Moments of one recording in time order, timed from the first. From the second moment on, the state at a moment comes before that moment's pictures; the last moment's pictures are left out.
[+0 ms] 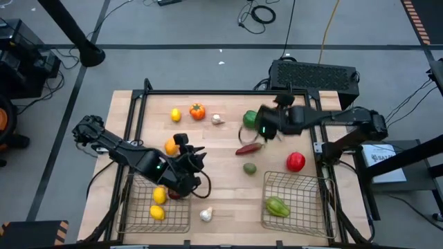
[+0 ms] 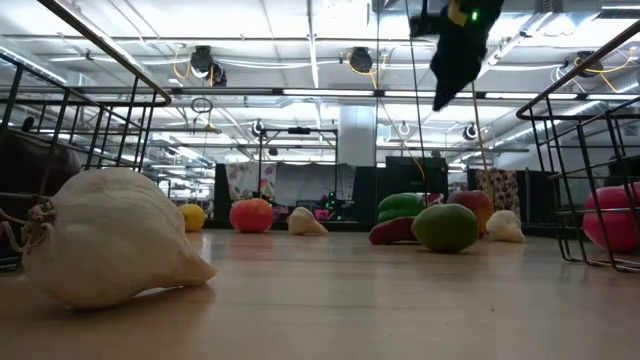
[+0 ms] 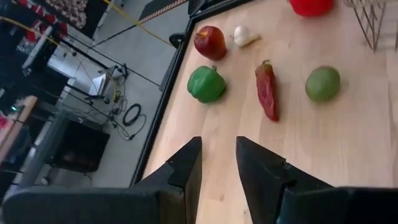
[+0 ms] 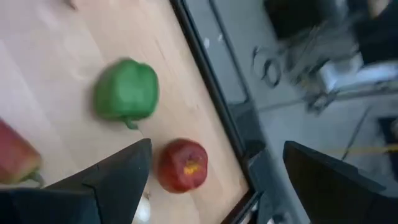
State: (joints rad) left arm -0.47 1.57 1.48 -0.93 -0.92 -0.22; right arm -0.11 1.42 1.31 -1.14 0.75 0.17
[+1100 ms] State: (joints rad) left arm -0.45 1.57 1.48 -0.92 -0.76 -0.36; right arm -0.51 1.26 0.73 -0.54 0.47 0.42
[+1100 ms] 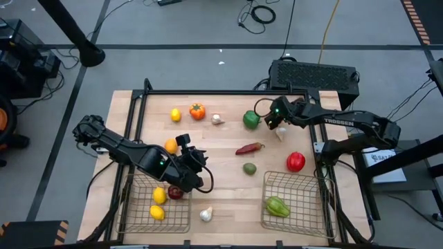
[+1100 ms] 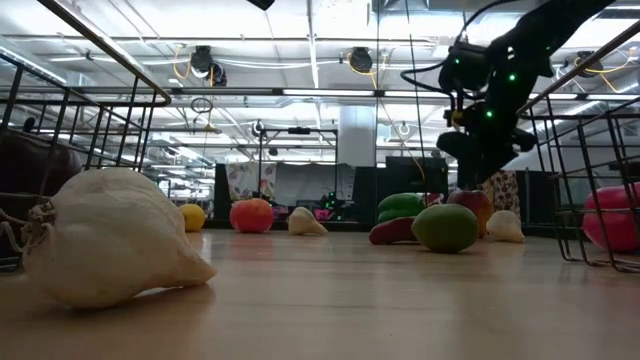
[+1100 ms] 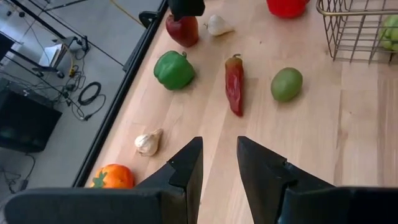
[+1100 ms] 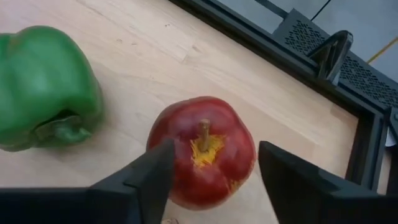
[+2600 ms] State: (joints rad) left arm -0.47 1.57 1.48 -0.98 -0.52 -0.46; right arm -0.37 1.30 0.73 -0.49 0.36 0.40
